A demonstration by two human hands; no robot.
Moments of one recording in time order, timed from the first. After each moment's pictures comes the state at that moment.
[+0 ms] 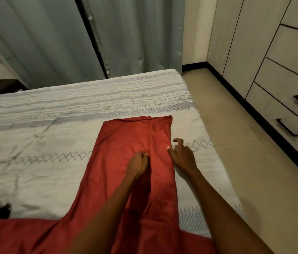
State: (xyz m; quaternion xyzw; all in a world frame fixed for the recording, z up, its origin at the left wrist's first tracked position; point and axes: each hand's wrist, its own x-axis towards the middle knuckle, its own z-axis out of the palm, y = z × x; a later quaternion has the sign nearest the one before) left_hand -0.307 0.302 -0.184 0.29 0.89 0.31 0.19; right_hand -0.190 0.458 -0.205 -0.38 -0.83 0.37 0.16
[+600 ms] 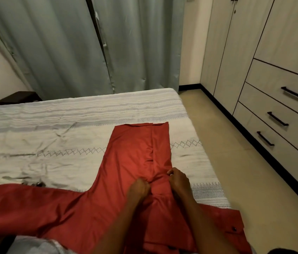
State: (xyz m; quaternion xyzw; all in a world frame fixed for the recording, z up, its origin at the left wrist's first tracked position) left_hand -0.193 0.176 -0.163 0.25 0.90 0.23 0.27; right_hand -0.079 0.316 -0.167 -0.43 -0.80 0.40 0.10
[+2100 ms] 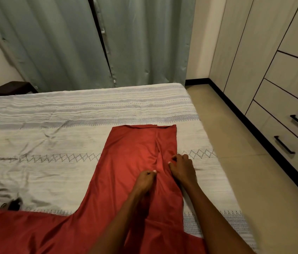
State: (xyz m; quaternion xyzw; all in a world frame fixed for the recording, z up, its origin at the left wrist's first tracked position) left_hand -0.272 0.270 -0.189 0.15 0.80 0.48 0.33; right_hand -0.187 0.420 -0.194 -0.40 -0.87 0.28 0.12
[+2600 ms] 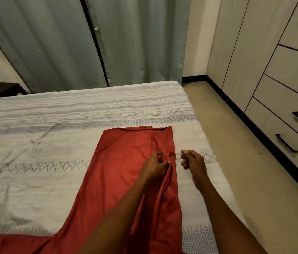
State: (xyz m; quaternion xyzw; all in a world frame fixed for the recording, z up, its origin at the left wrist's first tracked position) left_hand -0.311 0.360 -0.185 0.30 0.80 0.42 0.30; right_hand -0.189 0.495 -0.215 -0.39 -0.57 0.66 0.29
